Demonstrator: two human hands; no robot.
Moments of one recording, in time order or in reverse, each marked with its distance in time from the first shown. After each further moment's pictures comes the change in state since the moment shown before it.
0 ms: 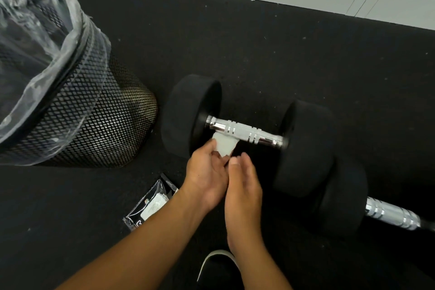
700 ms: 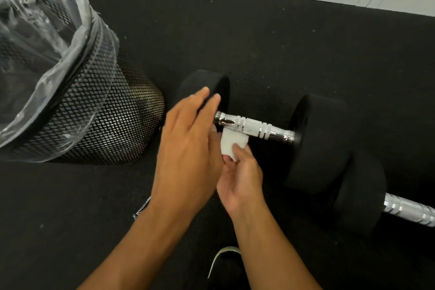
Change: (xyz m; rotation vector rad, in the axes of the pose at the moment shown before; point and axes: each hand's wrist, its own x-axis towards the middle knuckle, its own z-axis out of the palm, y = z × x) left_hand -0.066 0.047 -0.003 1.677 0.258 1.281; right_hand 0.048 0.005 0.031 0.924 -0.187 0.238
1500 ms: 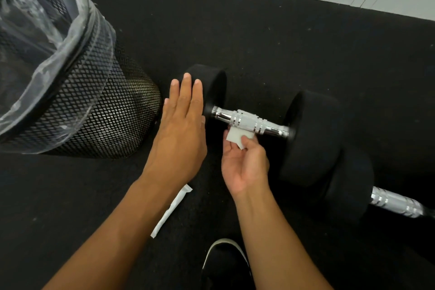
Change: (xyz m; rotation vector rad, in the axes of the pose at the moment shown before) left_hand 0.014 -0.034 0.020 0.139 -0.221 -0.015; right_hand -0.002 -0.021 0.015 0.242 0.136 -0.107
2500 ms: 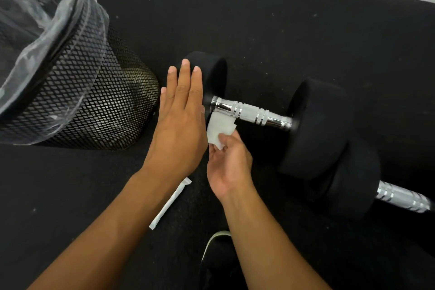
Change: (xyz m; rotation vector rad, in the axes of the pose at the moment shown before) left_hand 0.000 0.001 0.009 -0.037 0.068 0.005; right_hand 0.001 0.025 -0.016 -0.301 -0.059 0.066
